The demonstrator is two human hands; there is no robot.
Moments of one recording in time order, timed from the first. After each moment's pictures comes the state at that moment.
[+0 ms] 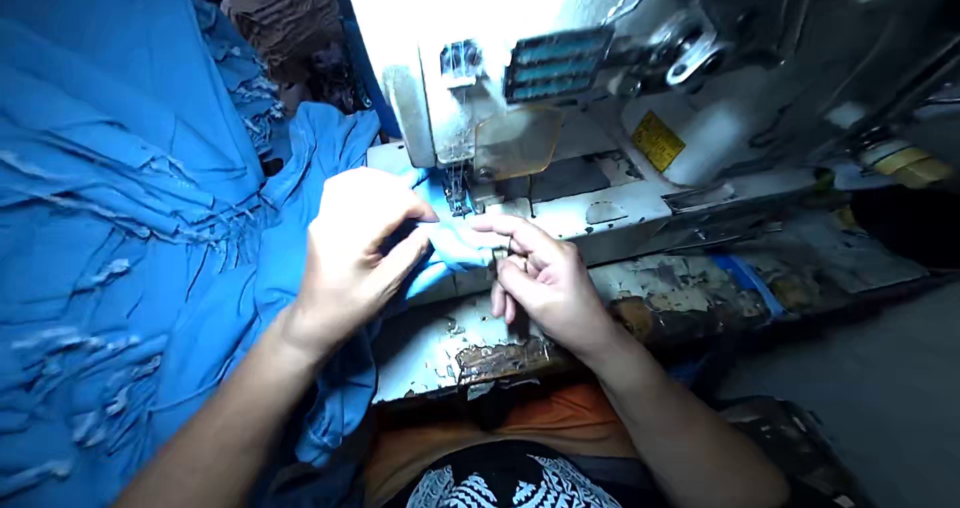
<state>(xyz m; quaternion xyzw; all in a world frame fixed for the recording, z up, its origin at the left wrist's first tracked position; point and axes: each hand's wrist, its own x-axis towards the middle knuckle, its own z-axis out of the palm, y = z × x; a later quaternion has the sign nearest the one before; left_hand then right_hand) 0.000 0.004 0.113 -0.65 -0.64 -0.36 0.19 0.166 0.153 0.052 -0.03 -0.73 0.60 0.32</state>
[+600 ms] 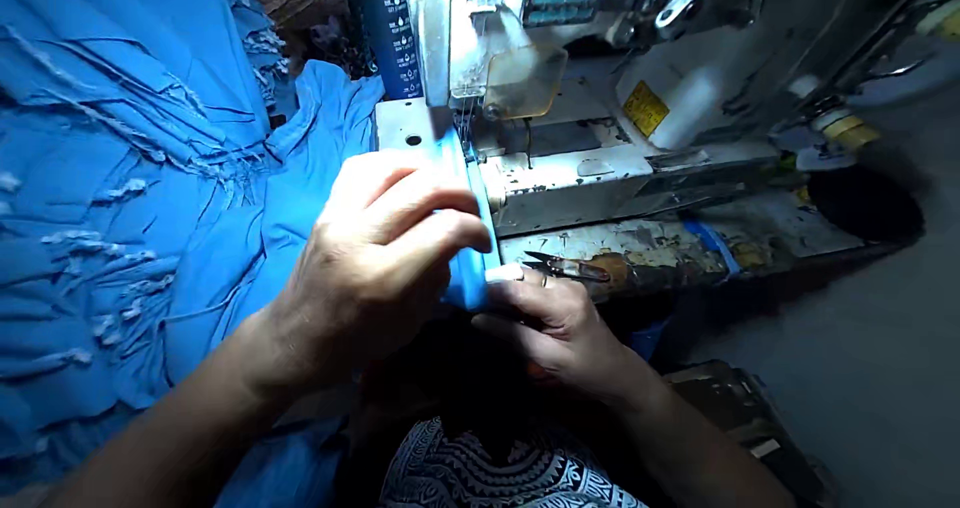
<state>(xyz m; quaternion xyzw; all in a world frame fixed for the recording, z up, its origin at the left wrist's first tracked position) 0.070 -0.041 0.133 -0.74 -0.57 -0.28 0.22 0.229 0.108 0.037 0.10 -0.82 0.45 0.33</state>
